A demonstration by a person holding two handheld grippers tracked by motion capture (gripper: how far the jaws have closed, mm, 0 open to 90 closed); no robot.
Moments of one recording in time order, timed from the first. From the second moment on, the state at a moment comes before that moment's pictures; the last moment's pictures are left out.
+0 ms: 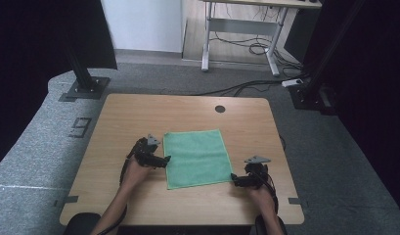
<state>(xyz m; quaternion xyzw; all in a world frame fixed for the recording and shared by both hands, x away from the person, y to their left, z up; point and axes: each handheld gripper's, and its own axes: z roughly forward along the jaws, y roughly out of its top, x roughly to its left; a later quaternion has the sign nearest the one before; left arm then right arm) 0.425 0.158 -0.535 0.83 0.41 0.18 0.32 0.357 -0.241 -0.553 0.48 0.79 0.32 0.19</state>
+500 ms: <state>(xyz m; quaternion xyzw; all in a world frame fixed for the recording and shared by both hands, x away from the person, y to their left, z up) 0.403 0.166 -0.543 0.85 0.41 0.17 0.29 0.356 -0.240 -0.552 0.48 0.79 0.33 0.19</state>
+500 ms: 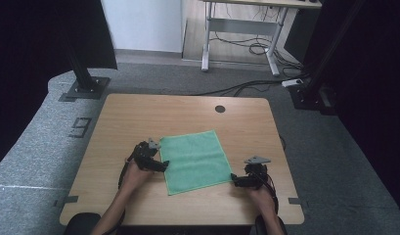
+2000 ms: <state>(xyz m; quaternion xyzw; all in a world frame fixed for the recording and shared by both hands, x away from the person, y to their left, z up) 0.476 0.207 -0.548 0.79 0.50 0.18 0.30 0.357 -0.240 -0.552 0.47 0.80 0.33 0.18</state>
